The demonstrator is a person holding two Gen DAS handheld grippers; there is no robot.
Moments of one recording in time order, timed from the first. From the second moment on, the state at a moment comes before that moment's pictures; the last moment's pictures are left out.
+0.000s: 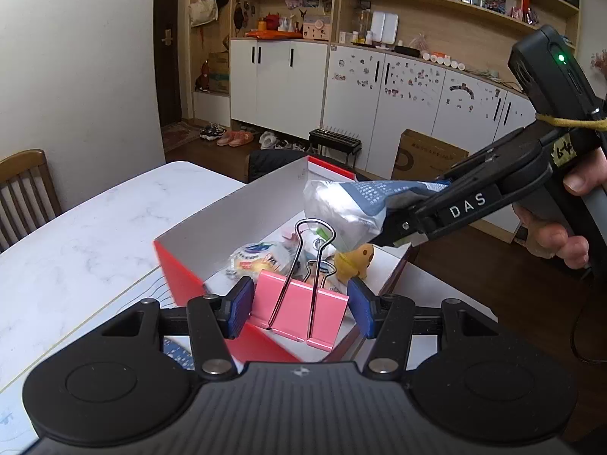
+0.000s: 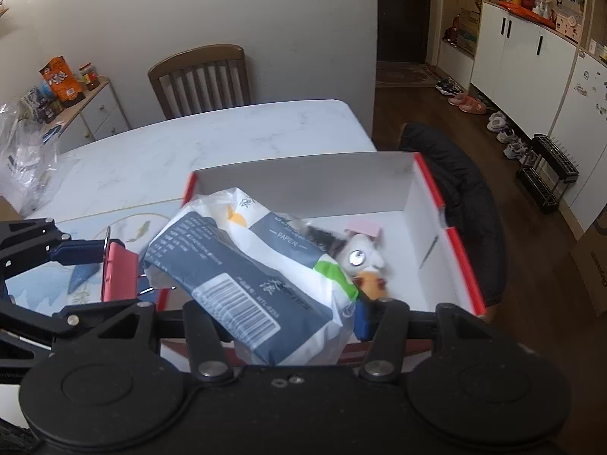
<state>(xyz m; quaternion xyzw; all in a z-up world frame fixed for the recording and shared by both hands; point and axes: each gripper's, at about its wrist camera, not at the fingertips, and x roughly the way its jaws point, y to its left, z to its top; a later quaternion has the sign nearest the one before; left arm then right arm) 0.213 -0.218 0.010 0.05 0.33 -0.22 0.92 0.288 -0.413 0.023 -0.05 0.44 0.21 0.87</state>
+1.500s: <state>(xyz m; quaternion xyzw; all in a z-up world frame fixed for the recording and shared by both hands) 0.320 -0.276 -0.073 0.07 0.46 -0.17 0.87 0.425 -0.403 -0.081 -0.11 0.52 0.19 0.83</state>
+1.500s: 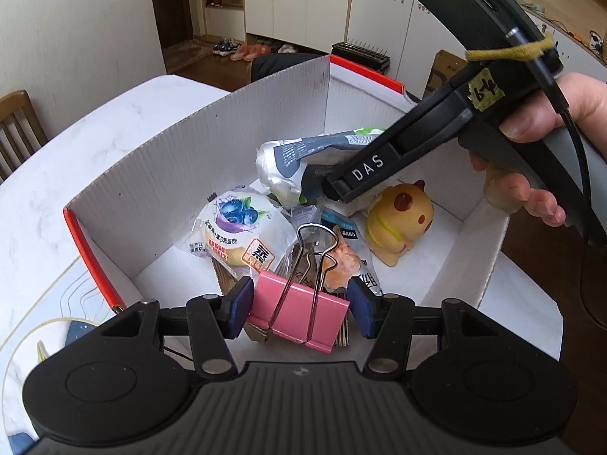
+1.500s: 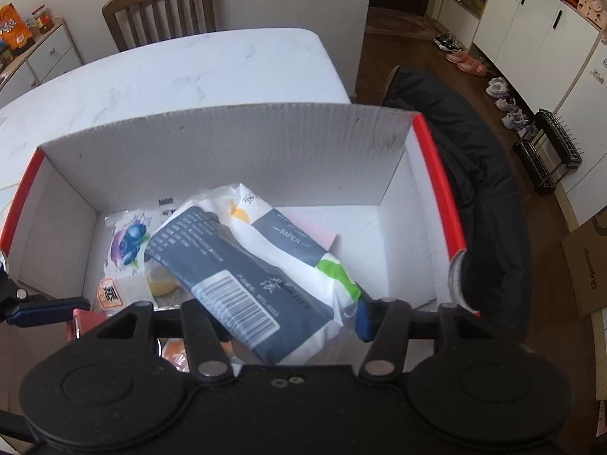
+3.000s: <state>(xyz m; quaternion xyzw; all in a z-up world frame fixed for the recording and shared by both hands) 0.263 -0.229 -0.010 -0.01 0.39 -0.19 0.90 0.327 -0.422 0.013 -0.03 0.43 0.25 0.87</state>
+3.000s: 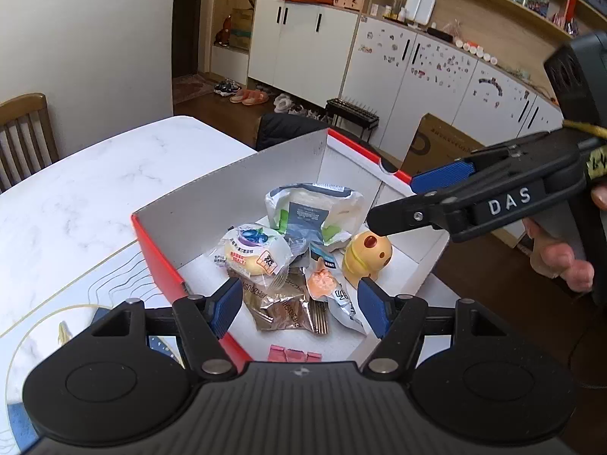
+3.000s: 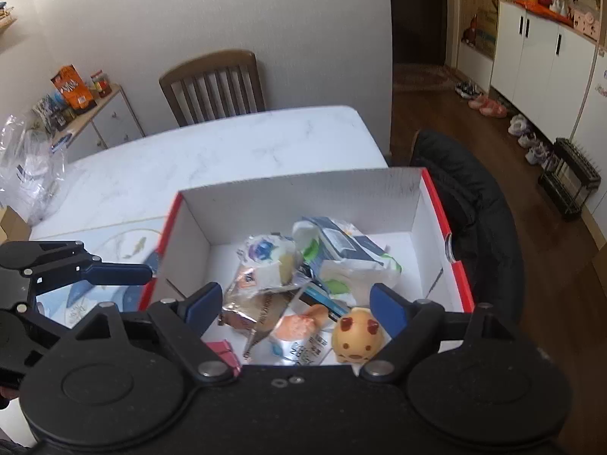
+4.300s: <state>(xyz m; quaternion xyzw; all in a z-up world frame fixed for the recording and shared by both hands) 0.184 -0.154 0.018 -0.04 0.35 -0.16 0.92 0.204 -0.392 0.024 0.01 0.33 0.20 0.92</state>
